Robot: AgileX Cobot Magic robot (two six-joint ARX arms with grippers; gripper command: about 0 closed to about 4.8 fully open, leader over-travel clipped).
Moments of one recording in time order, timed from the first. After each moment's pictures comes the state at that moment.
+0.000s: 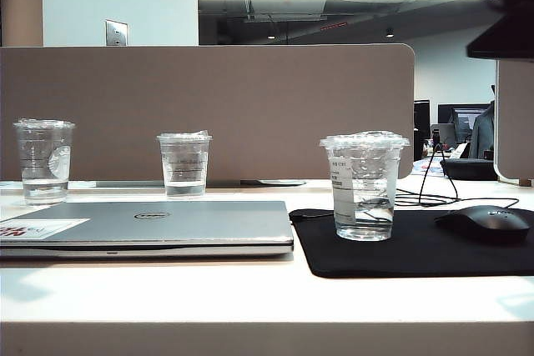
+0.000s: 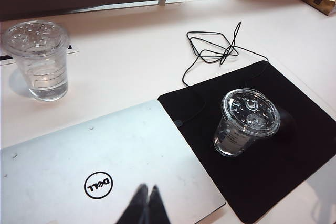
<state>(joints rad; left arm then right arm) -0.36 0.88 0.96 -0.44 0.24 -0.08 0.28 0.71 0.21 0.46 -0.12 -0.02</state>
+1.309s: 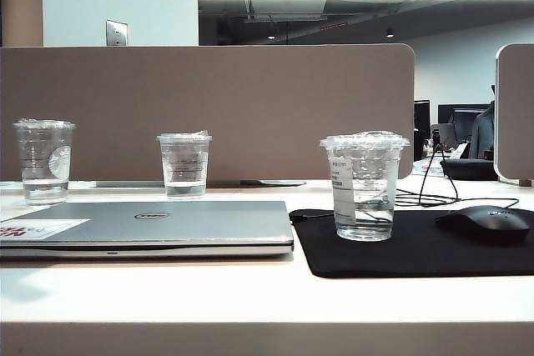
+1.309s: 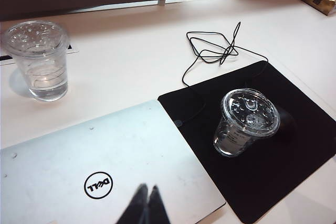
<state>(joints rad) -0.36 0.88 0.96 -0.44 0.24 -0.08 0.06 0.00 0.01 -0.04 0.07 -0.02</state>
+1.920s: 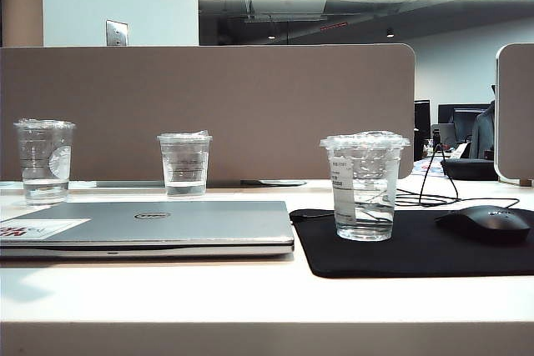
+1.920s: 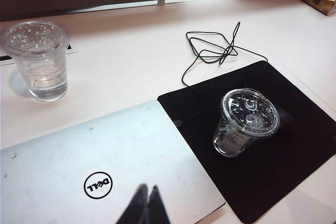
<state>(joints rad) -0.36 0.88 0.96 -0.44 0.24 -0.08 0.00 0.00 0.01 -0.02 0.05 0.03</state>
